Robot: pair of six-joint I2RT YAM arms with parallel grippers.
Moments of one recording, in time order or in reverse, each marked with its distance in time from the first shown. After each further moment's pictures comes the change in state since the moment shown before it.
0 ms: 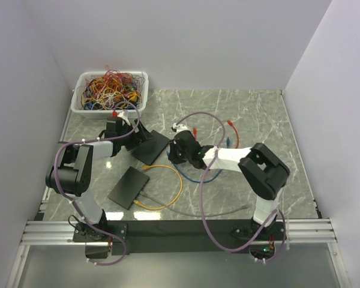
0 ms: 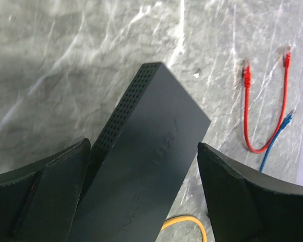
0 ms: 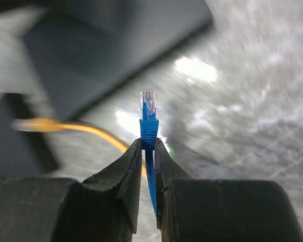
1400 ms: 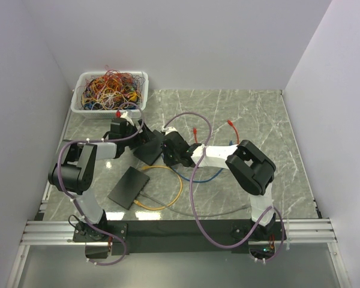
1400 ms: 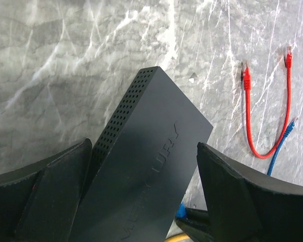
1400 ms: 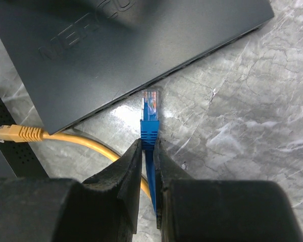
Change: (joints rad) left arm -0.046 0.026 -0.027 0.098 -0.047 0.003; right arm 0.057 0.157 0.174 -0.167 0.052 -0.050
